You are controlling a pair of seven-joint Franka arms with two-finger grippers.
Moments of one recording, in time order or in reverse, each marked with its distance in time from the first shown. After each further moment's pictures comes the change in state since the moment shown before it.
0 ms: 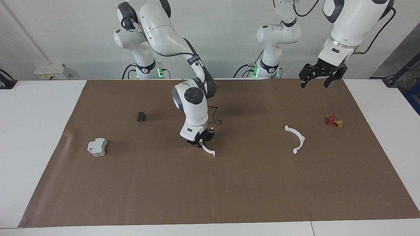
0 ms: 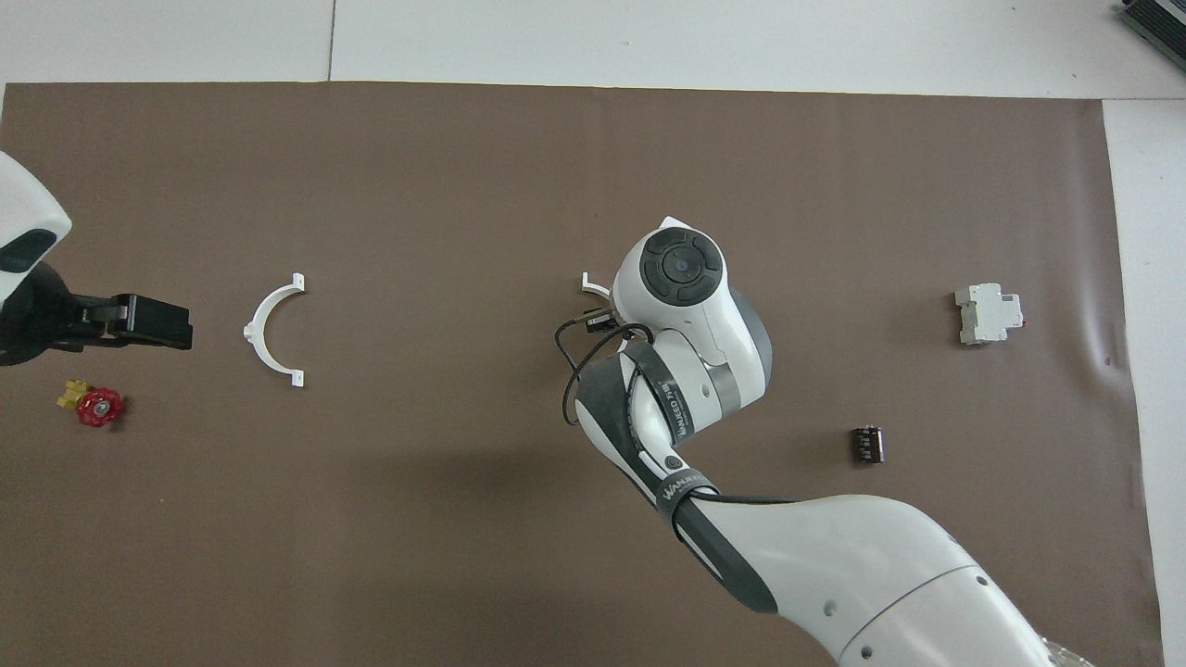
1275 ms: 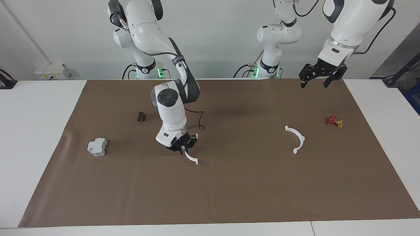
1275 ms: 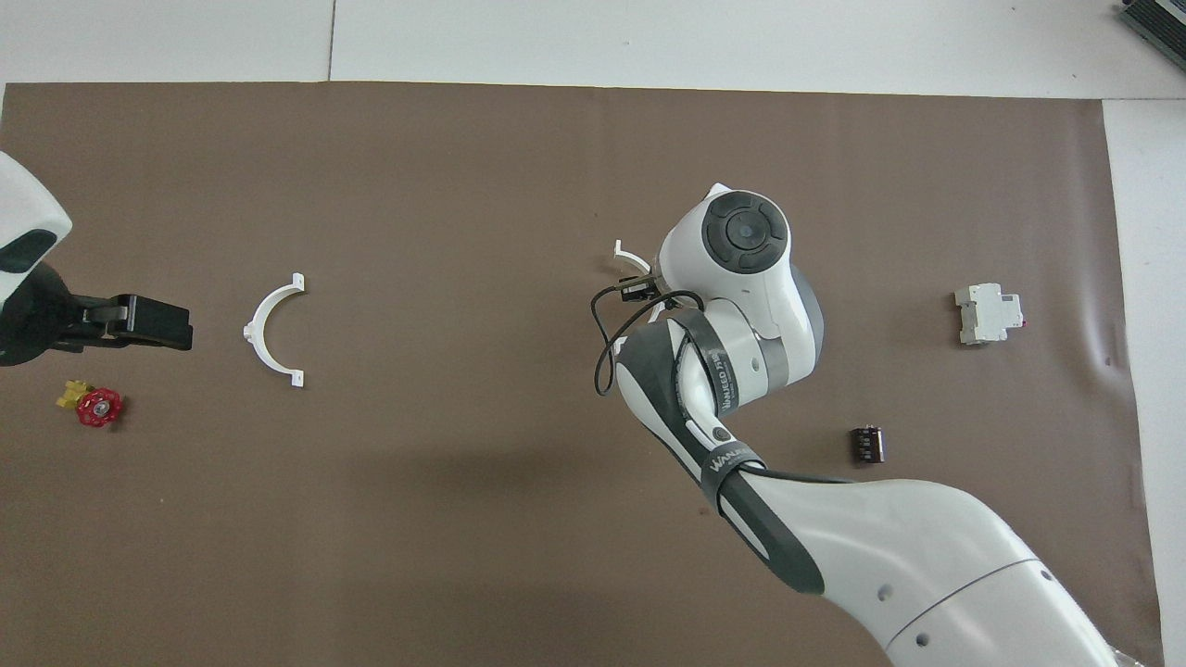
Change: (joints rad) left arm -0.001 0.000 0.000 0.000 0.000 -0.001 0.000; right arm -0.062 -0.026 0.000 0.013 0.002 0.000 -0.034
